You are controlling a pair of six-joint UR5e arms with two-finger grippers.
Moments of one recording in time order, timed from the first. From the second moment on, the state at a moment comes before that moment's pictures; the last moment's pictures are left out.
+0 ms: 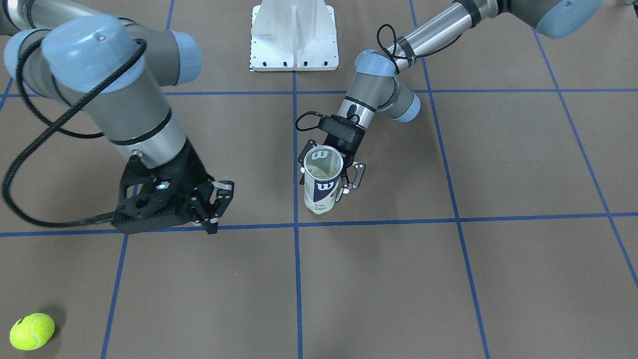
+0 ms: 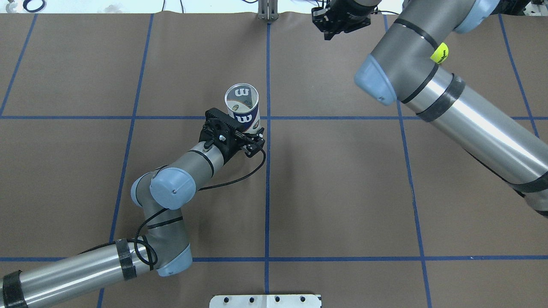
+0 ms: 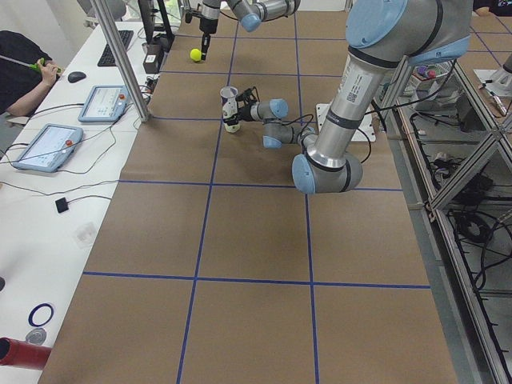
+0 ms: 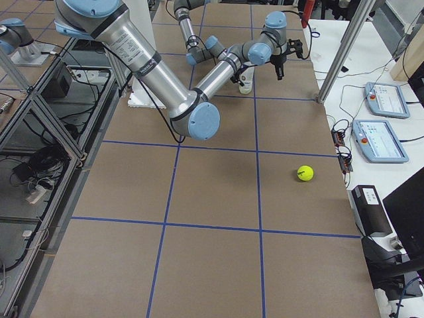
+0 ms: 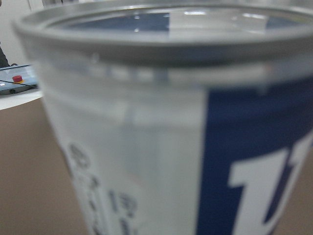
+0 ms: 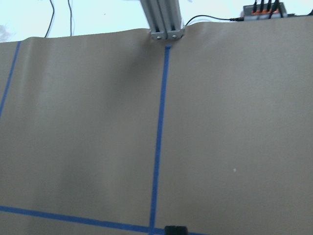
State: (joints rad) left arm -0.40 -2.20 -1.27 -2.76 -1.11 -0.63; right arm 0.97 -0.77 1.49 -1.44 2.06 0.86
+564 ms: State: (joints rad) left arm -0.40 -2.20 -1.27 -2.76 -1.11 -0.63; right arm 1.14 -0.87 1.20 -1.23 2.12 0.54
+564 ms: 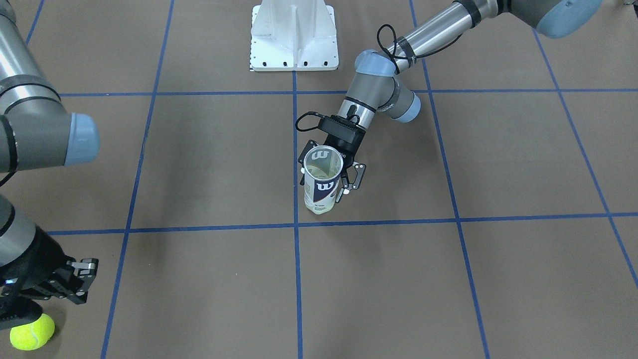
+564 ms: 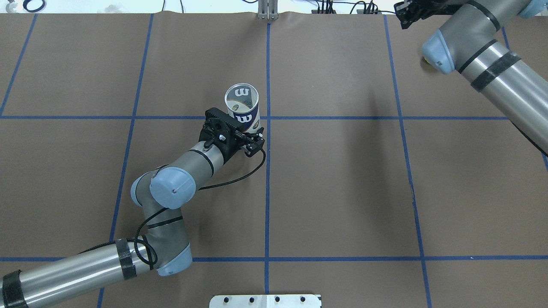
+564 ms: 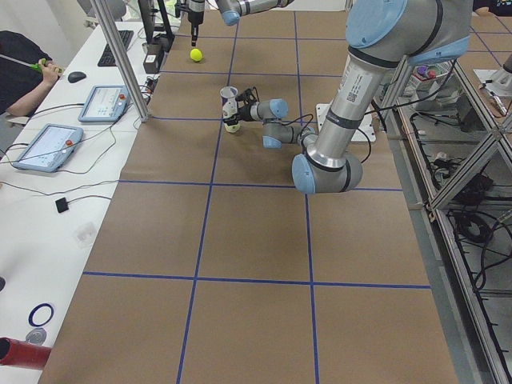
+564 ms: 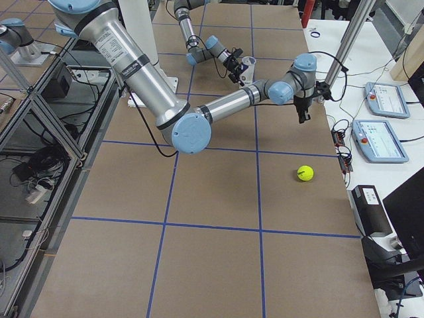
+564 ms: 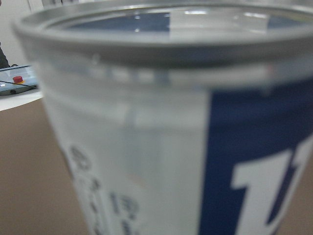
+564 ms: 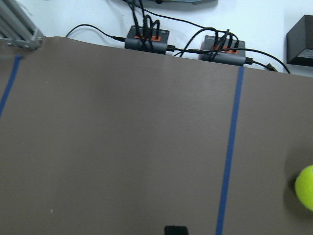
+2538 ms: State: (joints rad) left arm -0.41 -2.20 -1.27 -2.76 -1.11 -0.62; right arm 1.09 -0.89 0.78 -0.86 1.89 0.42
